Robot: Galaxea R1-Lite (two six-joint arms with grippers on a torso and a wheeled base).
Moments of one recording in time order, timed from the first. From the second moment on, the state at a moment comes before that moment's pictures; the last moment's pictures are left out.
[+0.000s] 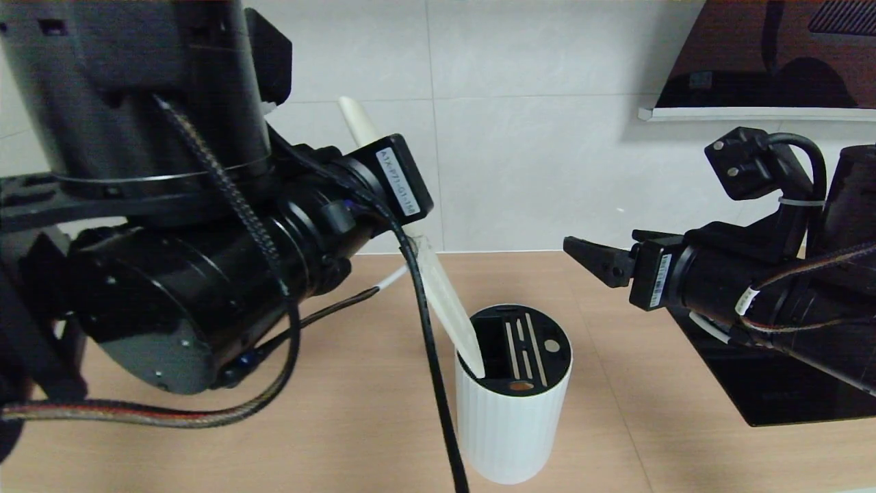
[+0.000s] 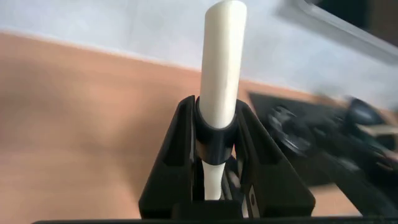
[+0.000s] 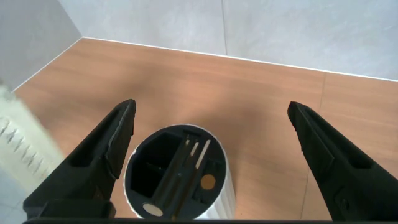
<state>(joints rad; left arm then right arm) -0.91 1.57 -1.16 -0.35 0.70 -0.46 0.71 1.47 -0.82 -0.56 -0.24 0.16</state>
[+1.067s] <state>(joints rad) -1.00 1.81 -1.01 -0.91 0.84 -0.16 0.71 1.48 -0.82 -0.56 -0.24 0.16</state>
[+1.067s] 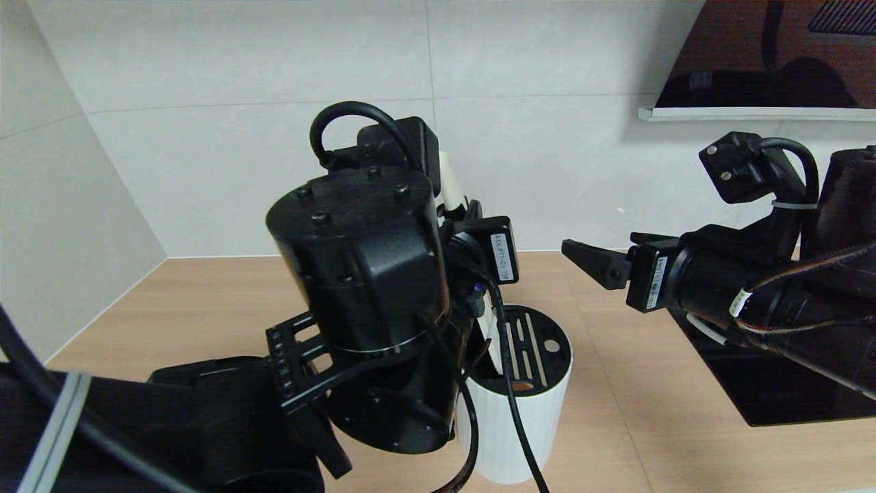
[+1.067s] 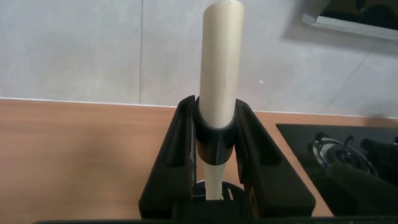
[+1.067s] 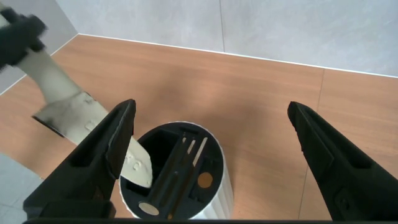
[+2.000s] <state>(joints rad) -1.01 1.93 -1.00 -0.91 0.83 -0.20 0.71 1.48 -0.81 -0.56 -0.24 0.16</state>
